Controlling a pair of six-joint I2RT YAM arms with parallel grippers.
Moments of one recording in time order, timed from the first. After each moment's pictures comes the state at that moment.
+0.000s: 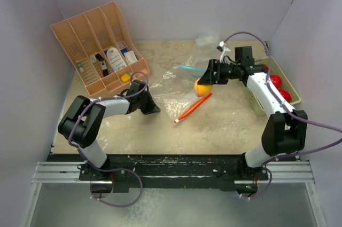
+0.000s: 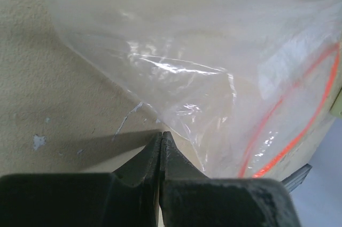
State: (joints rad) left arm -0.45 1.70 0.79 0.01 0.22 -0.94; right arm 0.13 1.54 1.27 -0.57 -0.73 0.15
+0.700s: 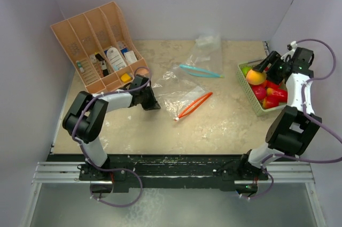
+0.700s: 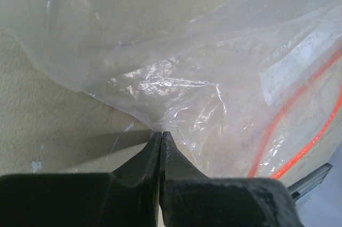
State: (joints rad) left arm -0.45 1.75 0.90 -0.10 0.22 -0.85; right arm -0.42 1.58 1.35 -0.56 -0.48 0.28
